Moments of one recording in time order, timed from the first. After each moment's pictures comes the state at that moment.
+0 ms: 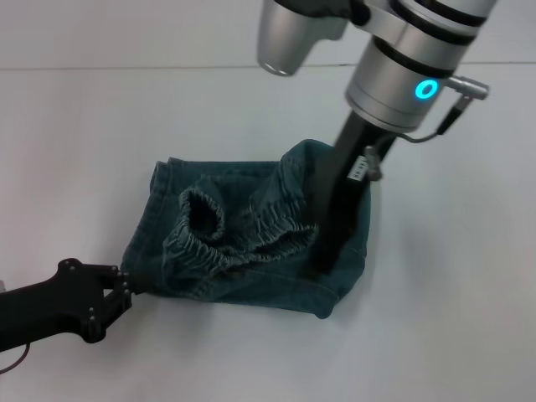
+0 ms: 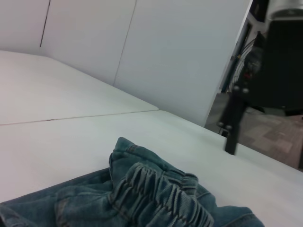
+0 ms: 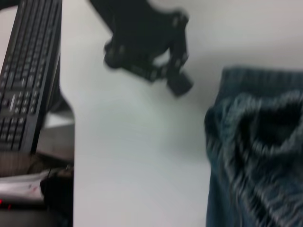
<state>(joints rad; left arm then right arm) -0.34 -2.10 0.42 0.59 2.15 1.71 -1.19 1.24 2.08 -1.19 -0.78 -2.51 -1.81 2.15</state>
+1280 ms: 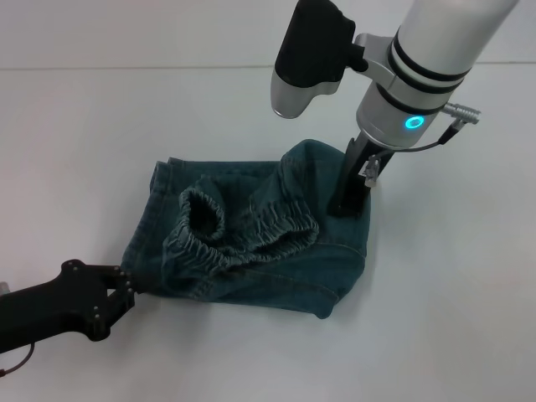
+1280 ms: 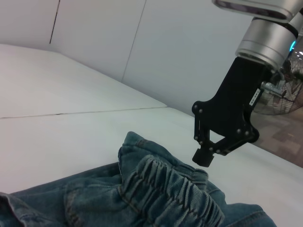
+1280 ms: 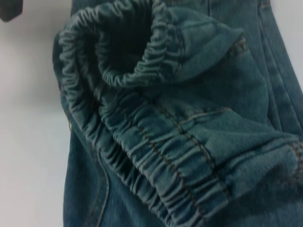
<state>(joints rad) -0.35 -2.10 0.42 0.56 2.15 1.68 -1.18 1.17 2.10 -1.36 -0.71 -2.66 -1.46 2.26</state>
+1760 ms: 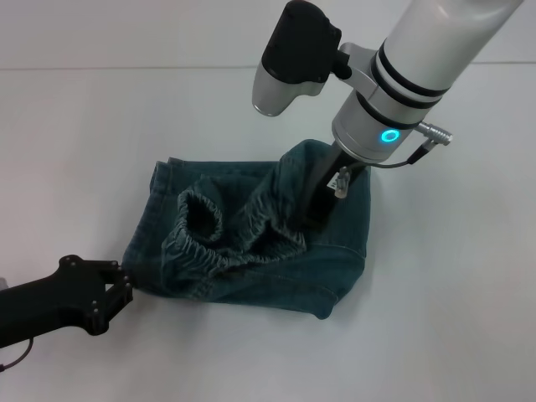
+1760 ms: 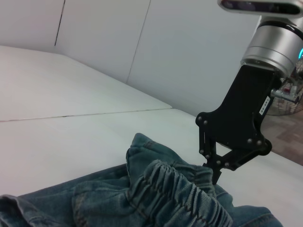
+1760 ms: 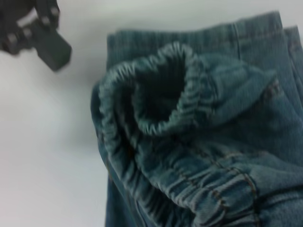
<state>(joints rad) -0.35 -2.10 0.41 0.56 2.15 1.66 -1.18 1.16 2.10 -1.38 -0.65 -2.48 -1.40 2.24</state>
